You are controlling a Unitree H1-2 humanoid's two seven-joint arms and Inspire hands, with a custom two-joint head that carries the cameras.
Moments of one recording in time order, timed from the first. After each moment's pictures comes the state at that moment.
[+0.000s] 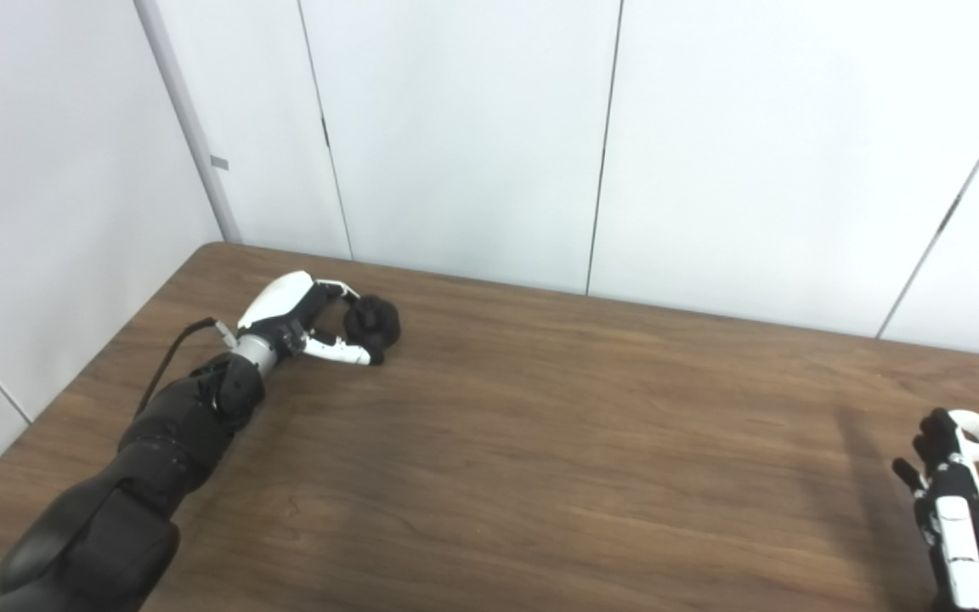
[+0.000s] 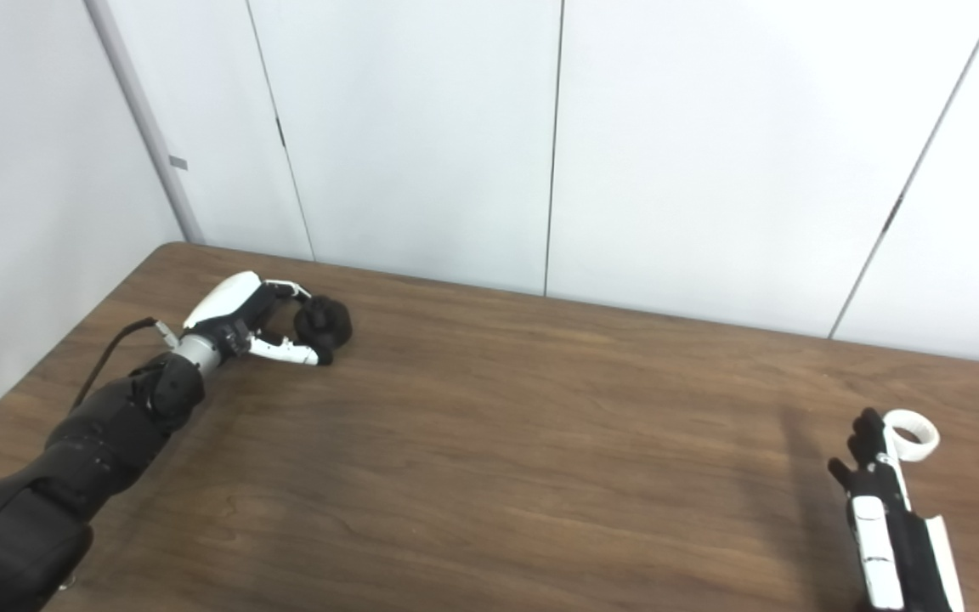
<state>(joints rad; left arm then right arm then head) -0.69 0.61 -0.32 1.09 0.43 -0.38 0.15 -0.01 -0.15 -0.10 -0.01 0.06 -0.18 0.08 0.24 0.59</state>
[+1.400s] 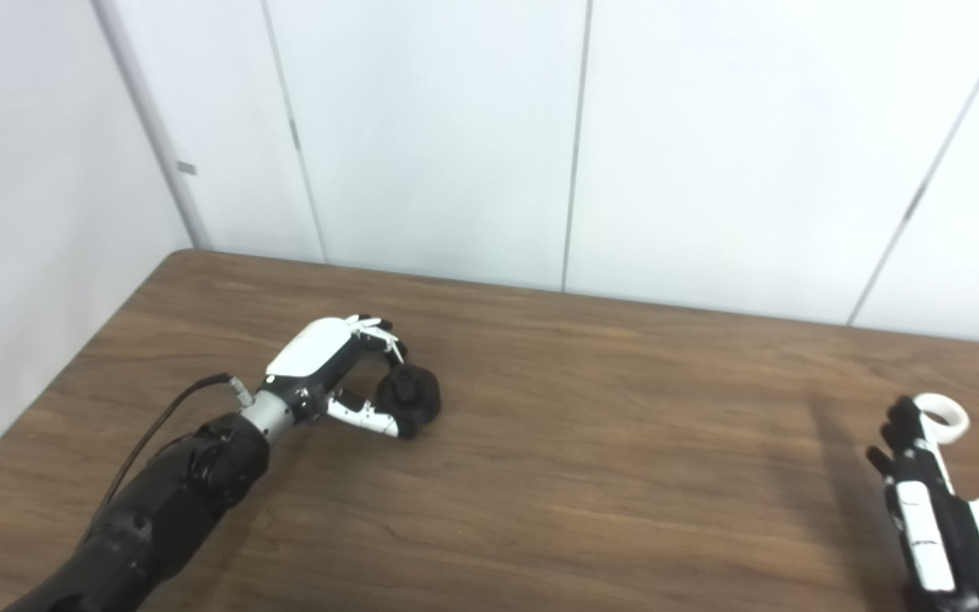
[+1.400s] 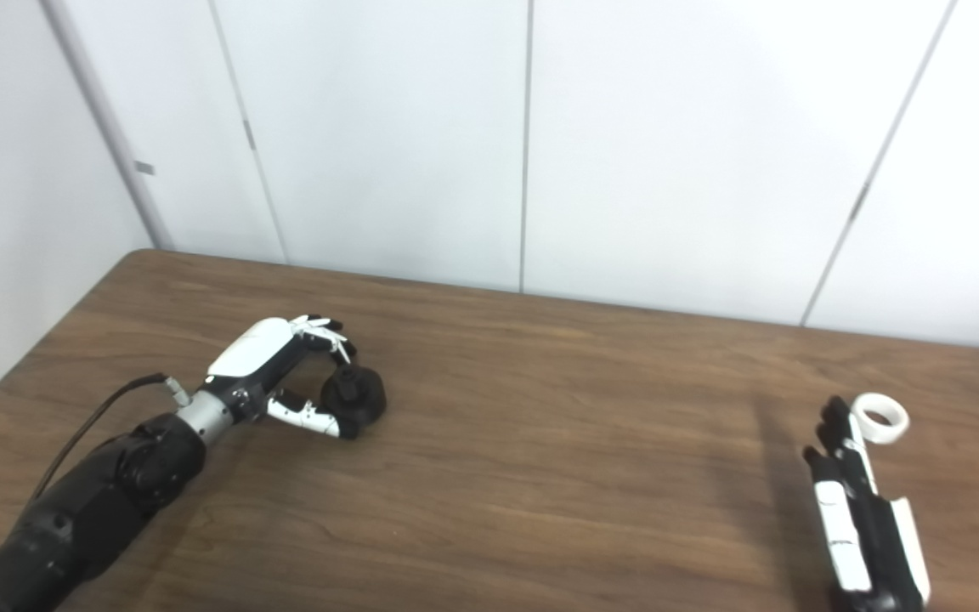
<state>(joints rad) -0.44 0.61 -0.37 0.59 0.47 -0.44 0.12 0.00 -0.14 -0.10 -0.03 0.03 -0.17 0.07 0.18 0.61</state>
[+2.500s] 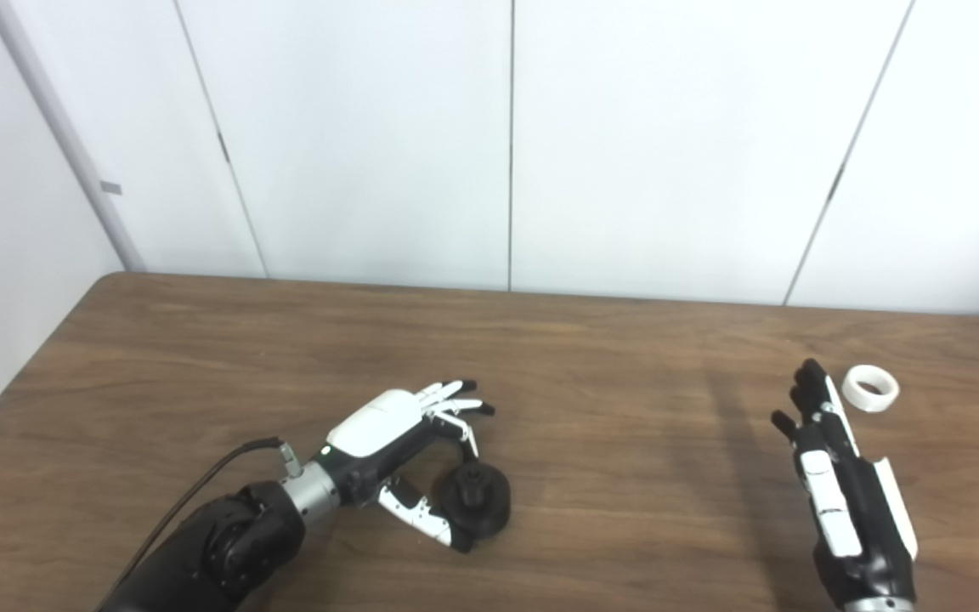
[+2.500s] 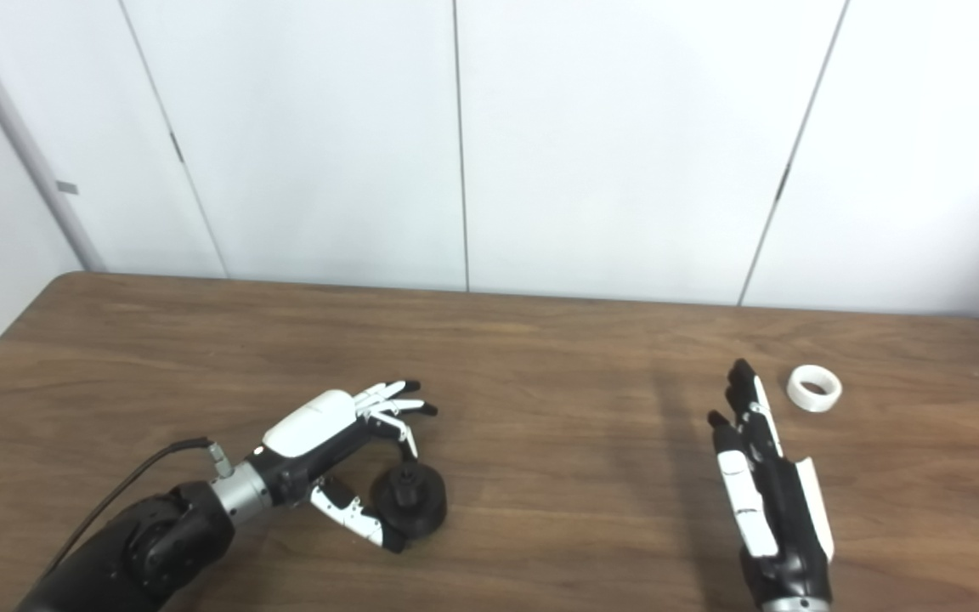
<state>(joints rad) -0.34 0.52 -0.44 0.25 0.52 -0.44 -0.09 0.04 -0.07 -0.05 -0.21 -0.01 -0.10 0.04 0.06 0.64</state>
